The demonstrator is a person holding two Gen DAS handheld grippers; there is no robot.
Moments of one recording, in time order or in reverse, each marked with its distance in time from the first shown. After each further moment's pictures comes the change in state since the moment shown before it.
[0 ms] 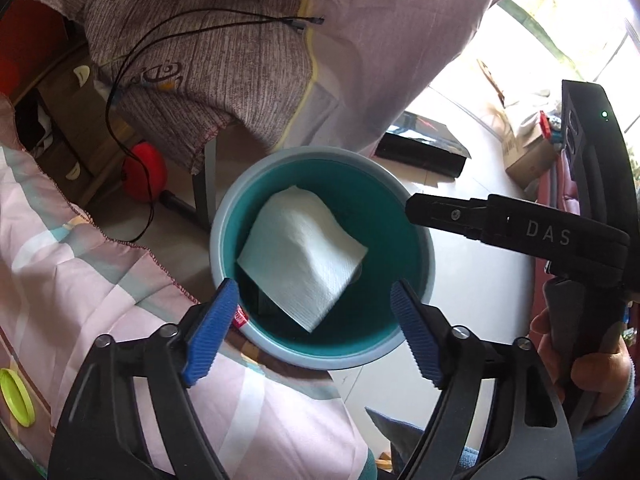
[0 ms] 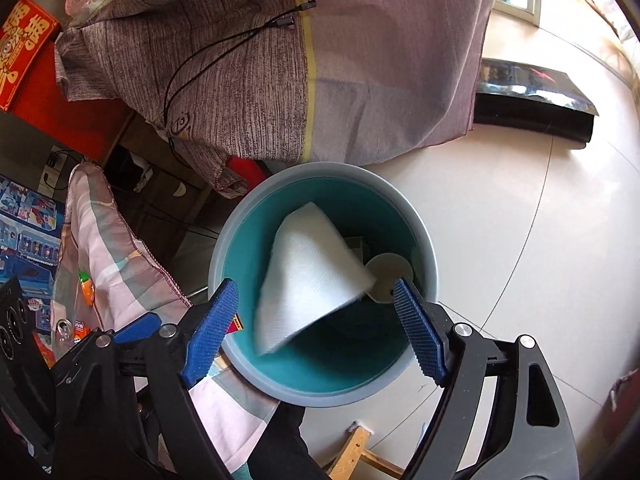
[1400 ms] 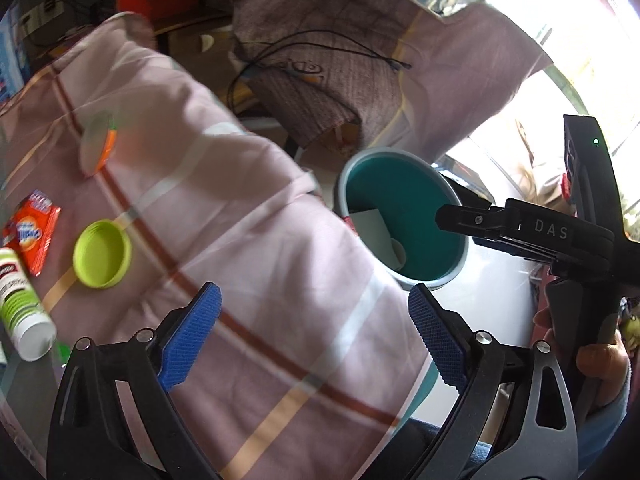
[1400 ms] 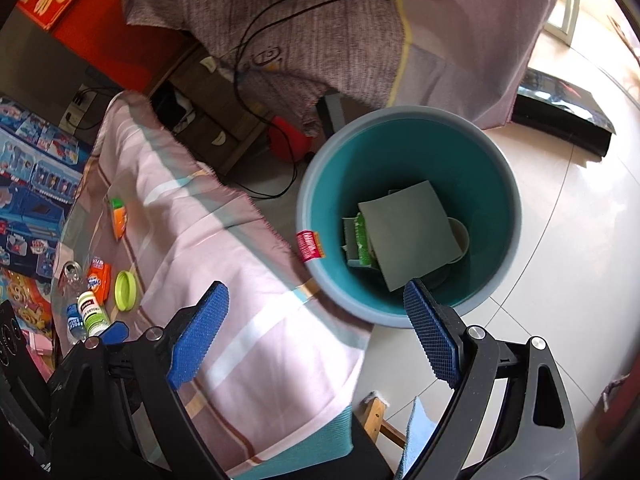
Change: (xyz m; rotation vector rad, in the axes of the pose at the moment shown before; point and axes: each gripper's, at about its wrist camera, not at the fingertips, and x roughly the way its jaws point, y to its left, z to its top) left arm -0.110 0.089 -0.105 -0.231 -0.127 0.073; right arm -0.011 0.115 -0.075 -0.152 0.065 0.003
